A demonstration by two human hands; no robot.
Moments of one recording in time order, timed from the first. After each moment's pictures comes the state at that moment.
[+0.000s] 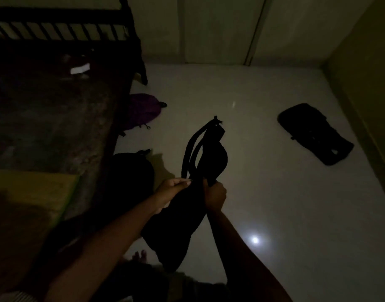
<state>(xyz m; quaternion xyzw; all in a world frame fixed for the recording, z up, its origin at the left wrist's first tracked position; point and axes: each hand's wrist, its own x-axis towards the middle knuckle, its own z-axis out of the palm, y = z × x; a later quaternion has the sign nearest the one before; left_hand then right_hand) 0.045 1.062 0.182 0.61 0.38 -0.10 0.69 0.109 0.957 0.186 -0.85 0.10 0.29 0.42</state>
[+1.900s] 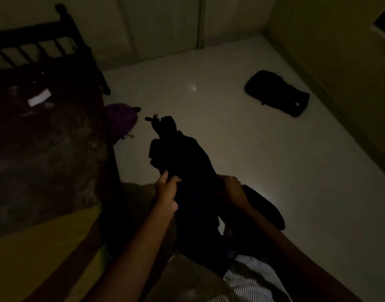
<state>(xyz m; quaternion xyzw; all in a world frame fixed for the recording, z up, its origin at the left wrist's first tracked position) -0.025 1.172 0.246 0.47 0.47 -0.05 0.74 0.015 1.016 0.256 -0.90 -0.06 0.30 0.31</state>
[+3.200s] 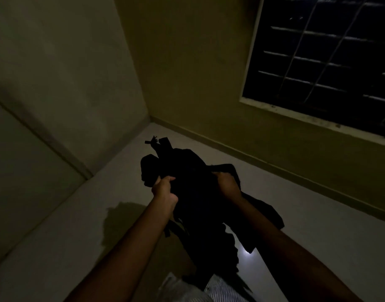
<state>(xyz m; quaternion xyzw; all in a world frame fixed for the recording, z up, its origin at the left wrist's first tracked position) 0.879 0.881 0.267 0.50 0.35 -0.21 0.76 0.810 0.723 0.269 -0.91 0.18 0.03 0.38</state>
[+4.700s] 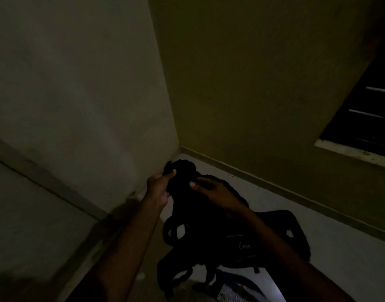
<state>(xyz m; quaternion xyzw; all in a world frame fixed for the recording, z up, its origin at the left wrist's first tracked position) 1.317 1.007 0.321 0.61 0.19 -0.24 0.73 1.230 0.871 0.309 -0.68 0.18 0.13 0.70</state>
